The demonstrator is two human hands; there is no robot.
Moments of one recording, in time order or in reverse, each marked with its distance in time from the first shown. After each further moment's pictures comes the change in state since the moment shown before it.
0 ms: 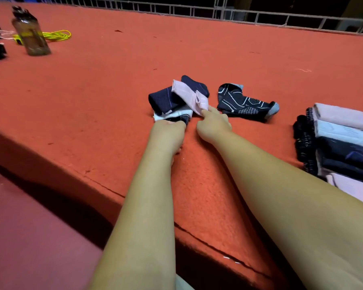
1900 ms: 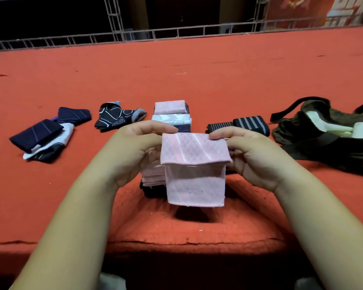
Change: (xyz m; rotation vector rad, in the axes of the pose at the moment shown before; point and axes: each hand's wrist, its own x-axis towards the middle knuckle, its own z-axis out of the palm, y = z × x) left_hand -0.244 0.074 0.173 -0.096 -0.801 0.233; right_hand -0.334 0.272 -0.242 1.407 0.105 0.140
